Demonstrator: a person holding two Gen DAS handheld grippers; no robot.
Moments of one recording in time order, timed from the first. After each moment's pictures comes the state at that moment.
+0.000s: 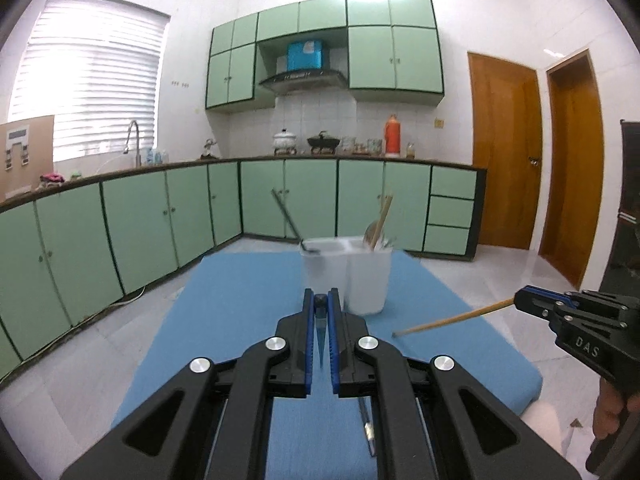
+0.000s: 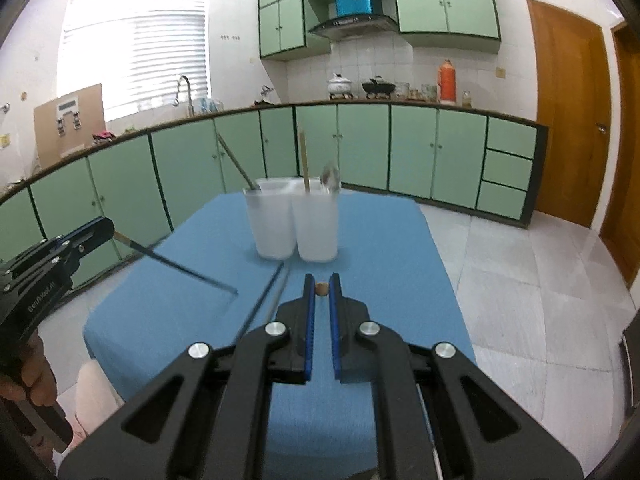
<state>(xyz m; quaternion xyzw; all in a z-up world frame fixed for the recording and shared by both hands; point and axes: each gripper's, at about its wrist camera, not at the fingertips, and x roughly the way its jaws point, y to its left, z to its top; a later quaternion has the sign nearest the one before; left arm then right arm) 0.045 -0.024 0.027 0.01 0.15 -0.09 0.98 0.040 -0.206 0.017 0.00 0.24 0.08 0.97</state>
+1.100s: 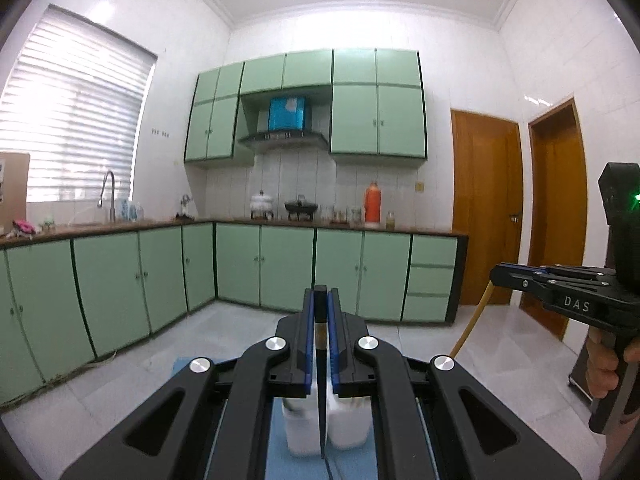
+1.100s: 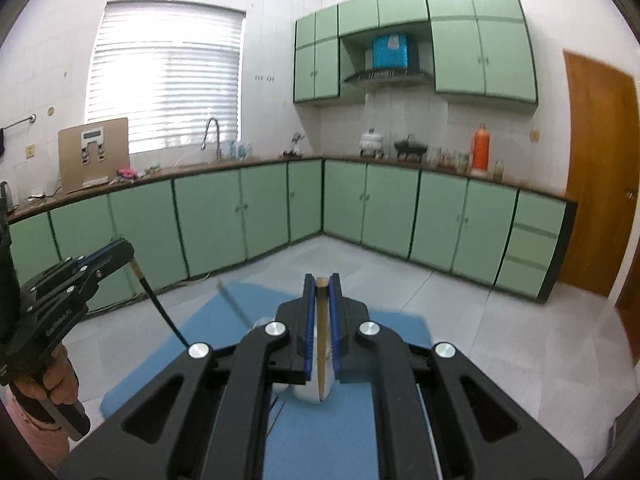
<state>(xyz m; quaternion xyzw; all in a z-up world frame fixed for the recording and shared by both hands) 0.127 -0.028 0.165 -0.01 0.04 -0.13 0.99 0.150 -0.226 0.207 -0.04 0.15 0.13 0.98</state>
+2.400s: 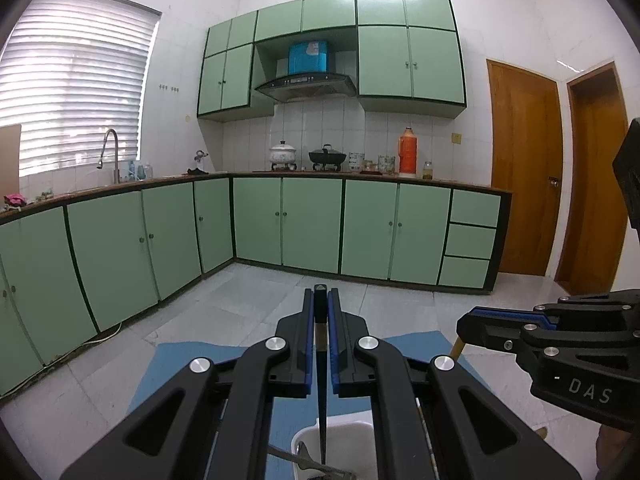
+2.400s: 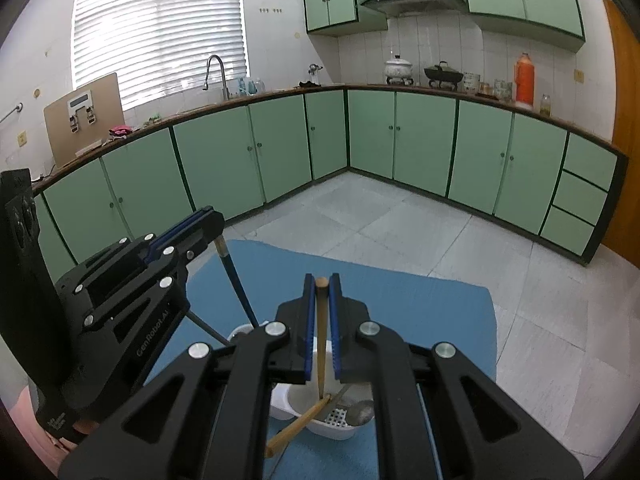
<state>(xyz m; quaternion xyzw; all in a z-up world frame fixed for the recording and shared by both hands) 0.338 -0.056 0.072 0.00 0.14 -0.08 0.99 0.335 -0.169 0.093 -0.02 0.29 0.18 0.94</state>
